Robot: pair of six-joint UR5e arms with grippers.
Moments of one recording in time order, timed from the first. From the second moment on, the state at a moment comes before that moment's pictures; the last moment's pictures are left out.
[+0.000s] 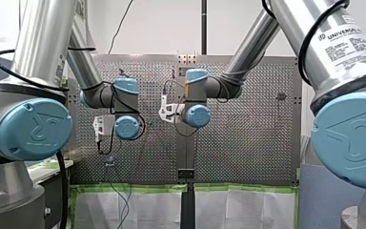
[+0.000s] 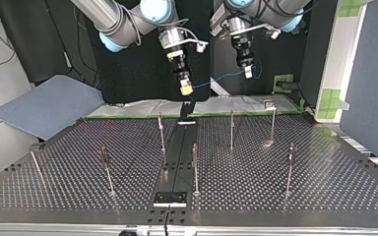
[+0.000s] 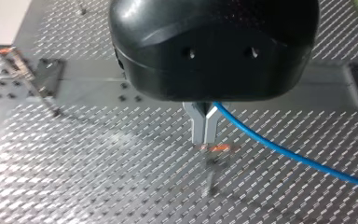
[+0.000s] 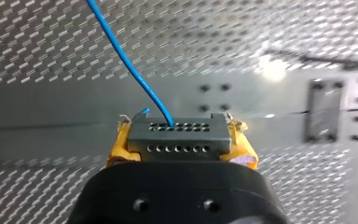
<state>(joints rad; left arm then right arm) -0.43 -1.75 -2.36 -2.12 -2.25 -1.57 2.46 -1.11 1.80 -0.76 1.79 1.60</state>
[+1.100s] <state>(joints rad) -0.36 -1.50 -2.24 -2.31 -2.31 -1.54 2.46 -1.15 1.56 -0.41 1.65 1.63</state>
